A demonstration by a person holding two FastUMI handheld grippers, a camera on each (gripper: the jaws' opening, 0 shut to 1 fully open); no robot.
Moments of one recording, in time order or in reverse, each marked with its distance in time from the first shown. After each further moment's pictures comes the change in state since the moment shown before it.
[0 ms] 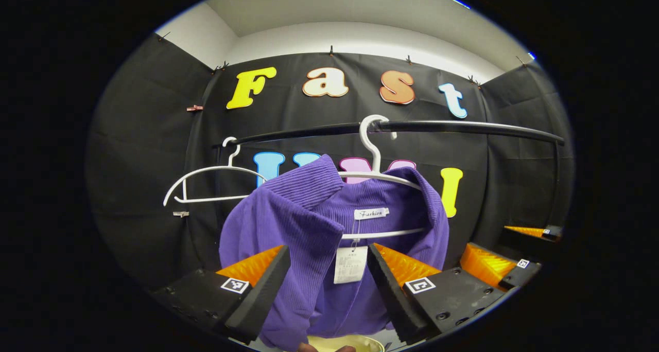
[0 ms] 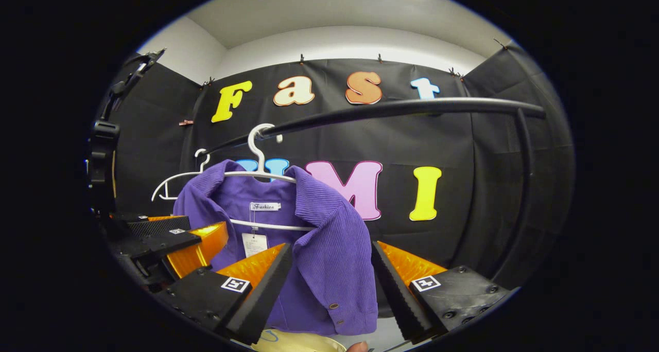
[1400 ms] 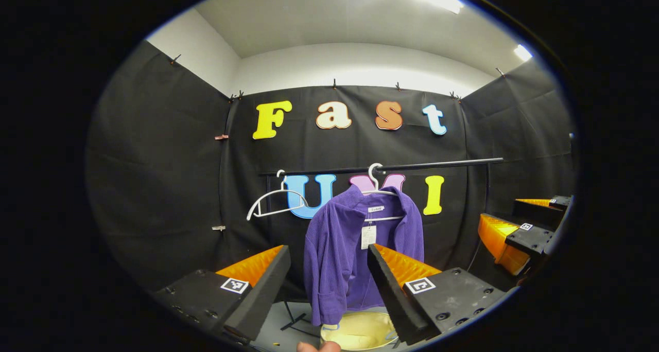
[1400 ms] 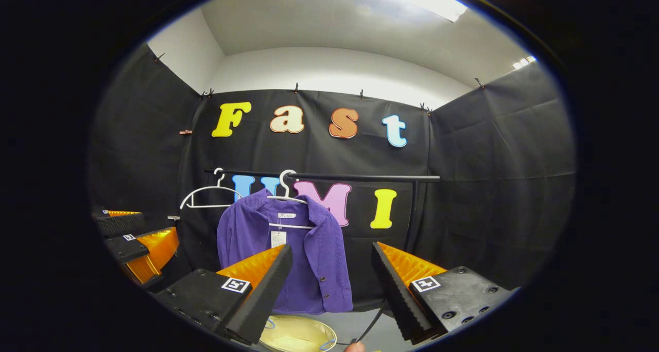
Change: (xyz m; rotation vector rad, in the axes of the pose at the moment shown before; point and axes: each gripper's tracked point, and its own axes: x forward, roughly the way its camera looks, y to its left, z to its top) left arm -0.294 0.089 0.050 0.066 -0.053 -0.031; right arm -0.253 0.049 0.088 -0.076 -0.071 -0.186
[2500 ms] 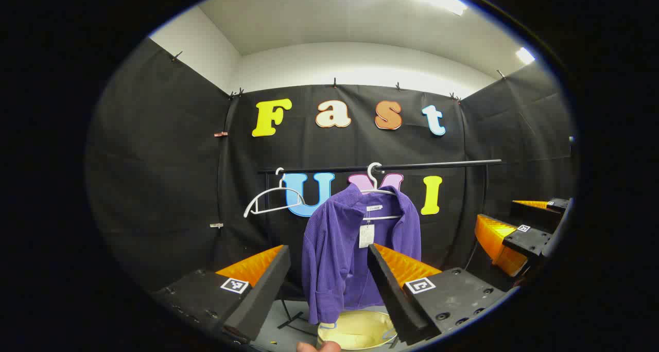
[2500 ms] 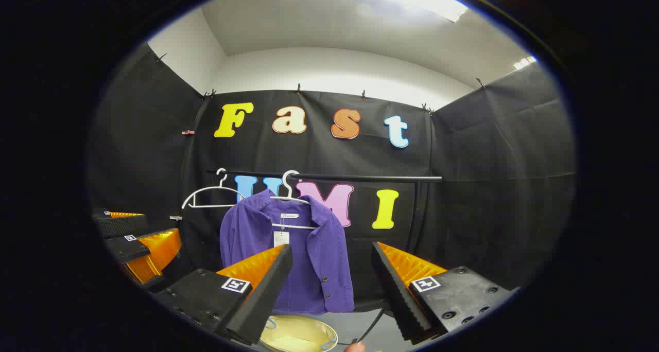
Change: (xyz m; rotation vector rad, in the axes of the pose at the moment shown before) left arm -0.004 -0.002 0.002 -0.015 0.006 -0.005; right arm -0.002 0.003 0.002 0.004 -0.003 0.013
